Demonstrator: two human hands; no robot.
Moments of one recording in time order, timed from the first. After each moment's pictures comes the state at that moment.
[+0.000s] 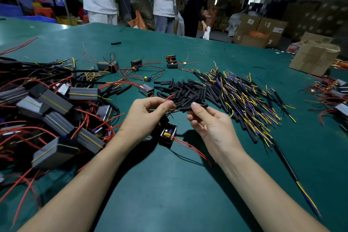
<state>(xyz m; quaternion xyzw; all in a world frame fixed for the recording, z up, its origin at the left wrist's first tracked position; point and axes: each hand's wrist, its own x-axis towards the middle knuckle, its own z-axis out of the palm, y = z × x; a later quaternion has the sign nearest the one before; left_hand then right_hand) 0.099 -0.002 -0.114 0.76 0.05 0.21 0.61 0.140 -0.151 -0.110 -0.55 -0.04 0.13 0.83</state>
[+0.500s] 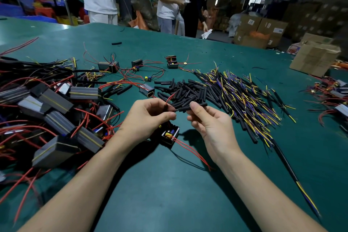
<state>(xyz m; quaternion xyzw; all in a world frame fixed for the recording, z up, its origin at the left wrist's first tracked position) 0.097 0.001 -0.116 0.77 0.04 0.16 0.61 0.140 -0.151 -0.114 -0.59 -0.06 0.09 0.80</state>
